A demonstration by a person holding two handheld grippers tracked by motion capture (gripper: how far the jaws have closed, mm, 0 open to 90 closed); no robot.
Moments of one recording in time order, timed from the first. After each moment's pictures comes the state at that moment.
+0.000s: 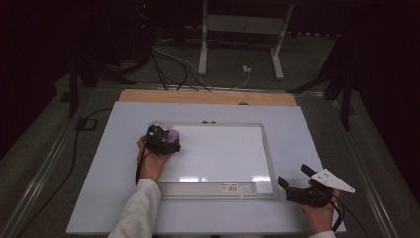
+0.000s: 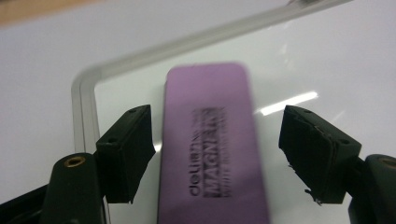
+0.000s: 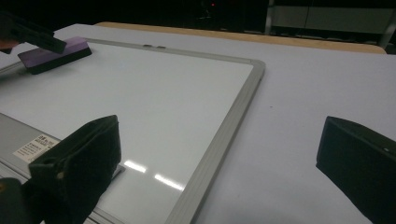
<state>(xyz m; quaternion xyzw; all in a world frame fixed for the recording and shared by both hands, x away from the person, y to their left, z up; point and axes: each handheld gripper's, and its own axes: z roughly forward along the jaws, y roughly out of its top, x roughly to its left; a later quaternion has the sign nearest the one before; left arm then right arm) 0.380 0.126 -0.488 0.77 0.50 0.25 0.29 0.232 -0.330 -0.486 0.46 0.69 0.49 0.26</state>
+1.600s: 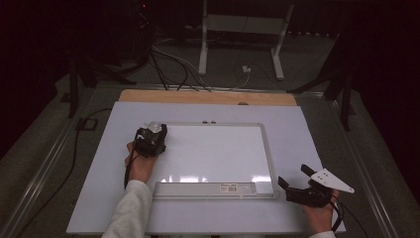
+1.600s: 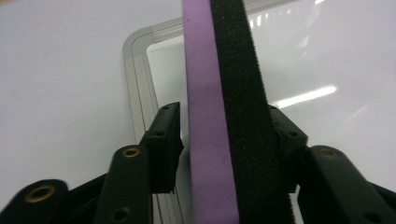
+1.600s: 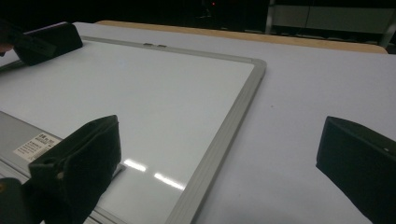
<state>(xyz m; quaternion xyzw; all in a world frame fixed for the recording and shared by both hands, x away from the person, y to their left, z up) 0.384 0.161 -0.505 0.75 0.56 0.26 0.25 0.232 -0.329 -0.486 0.46 0.70 0.49 0.26</state>
